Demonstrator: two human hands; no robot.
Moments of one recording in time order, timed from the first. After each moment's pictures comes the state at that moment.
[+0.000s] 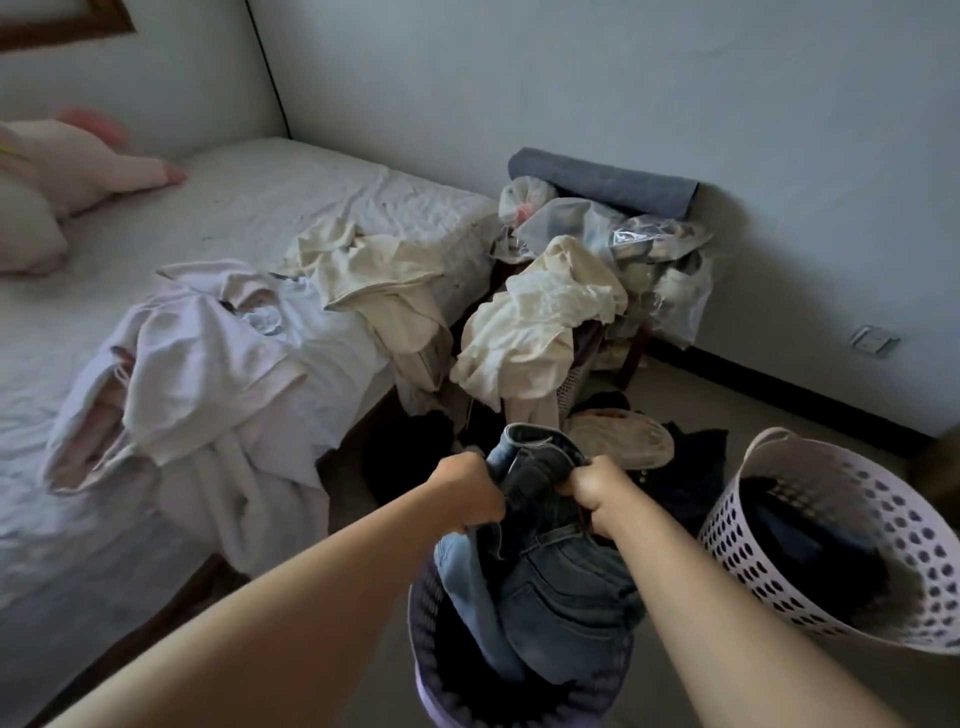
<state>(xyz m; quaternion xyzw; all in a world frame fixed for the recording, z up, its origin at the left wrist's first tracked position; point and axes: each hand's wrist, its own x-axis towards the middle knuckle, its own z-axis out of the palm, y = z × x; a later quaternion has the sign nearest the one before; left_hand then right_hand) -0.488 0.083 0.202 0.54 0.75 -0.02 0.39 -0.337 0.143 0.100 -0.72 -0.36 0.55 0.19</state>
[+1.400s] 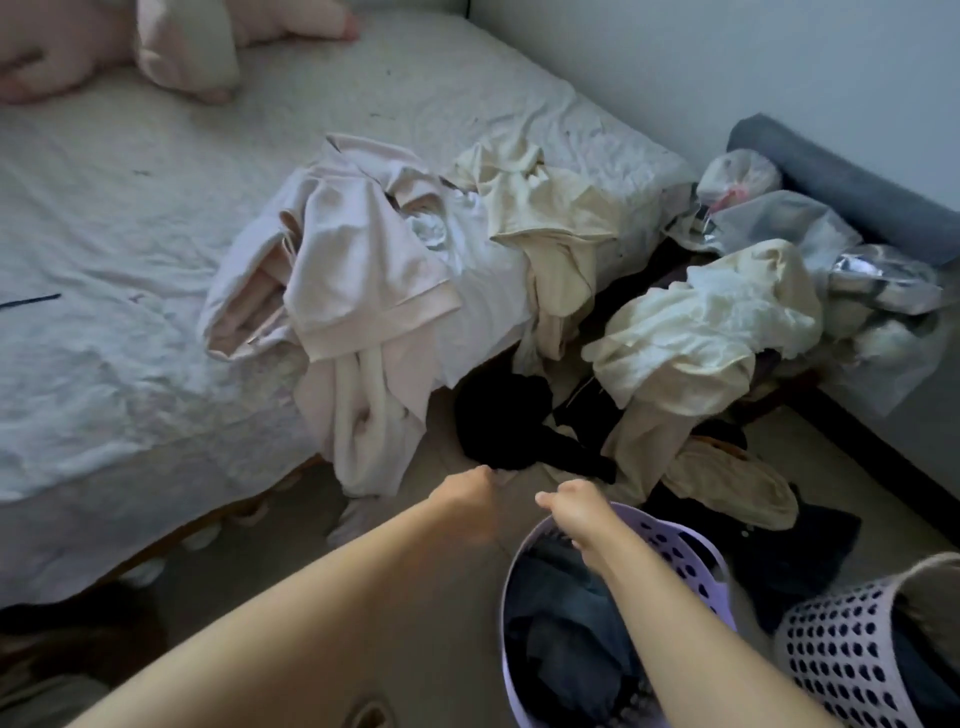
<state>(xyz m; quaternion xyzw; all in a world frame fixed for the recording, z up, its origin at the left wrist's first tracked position) -0.731 0.053 0.101 0.48 0.76 -0.03 0.43 -0.598 0.106 0.072 -0.68 -0.52 0.52 0.00</state>
